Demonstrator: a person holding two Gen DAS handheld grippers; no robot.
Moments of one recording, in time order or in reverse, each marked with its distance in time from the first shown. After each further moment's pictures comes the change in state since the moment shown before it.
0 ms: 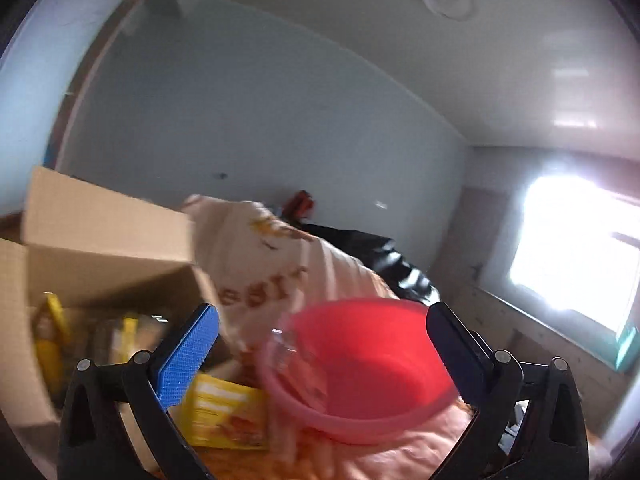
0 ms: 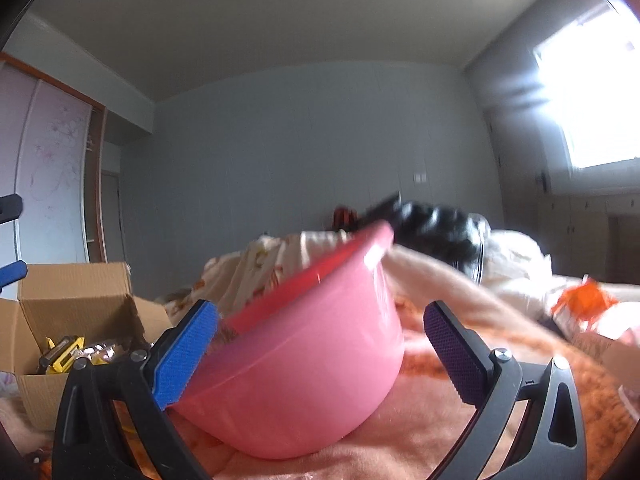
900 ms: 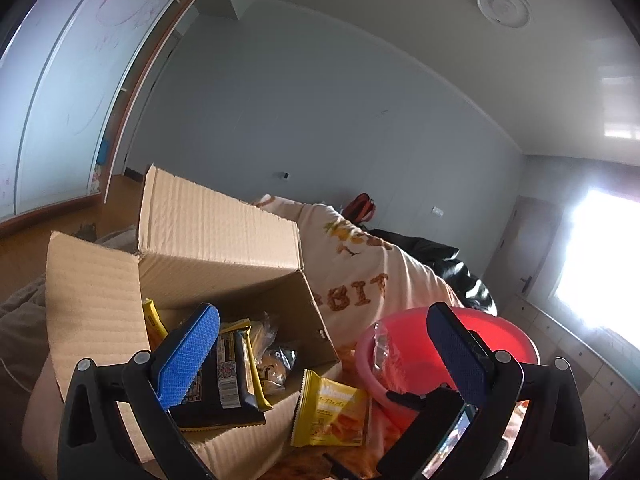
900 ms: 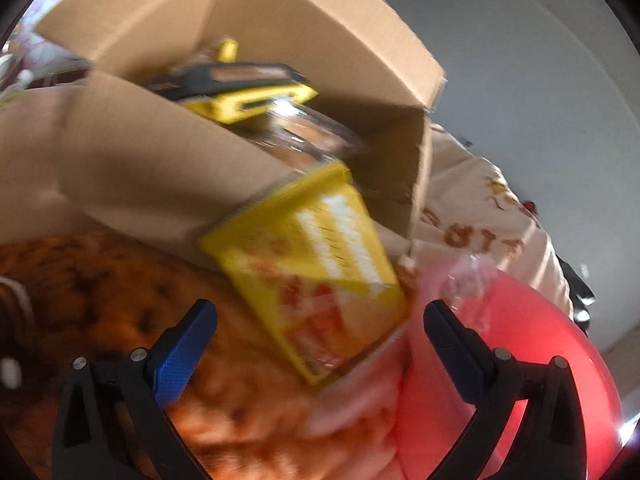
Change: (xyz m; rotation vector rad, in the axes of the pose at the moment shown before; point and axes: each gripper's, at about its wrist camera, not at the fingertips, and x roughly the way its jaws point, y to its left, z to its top) left arm -0.032 0.076 0.006 -0.043 -0.001 0.171; right arm 0.109 0.225 -0.093 -0.970 0.562 0.481
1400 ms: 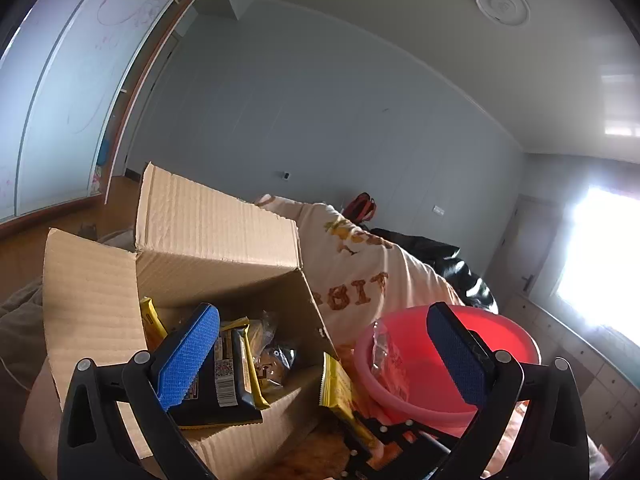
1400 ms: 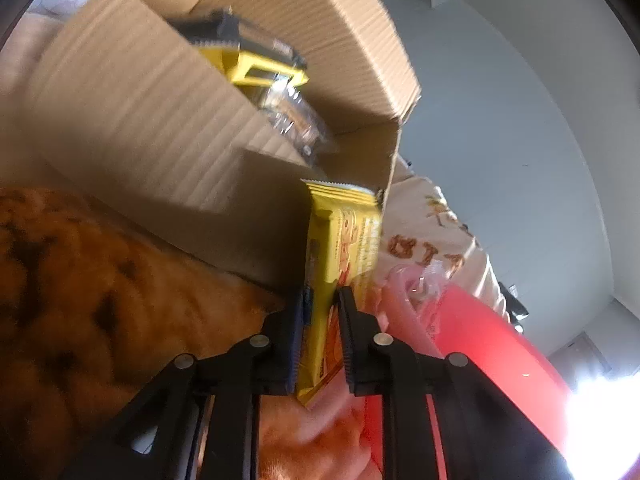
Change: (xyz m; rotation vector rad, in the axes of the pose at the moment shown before) left arm 0.001 0.003 0.002 0.012 -0.001 -0.004; right arm -0.004 0.042 -0.005 -0.108 -0.056 -0.297
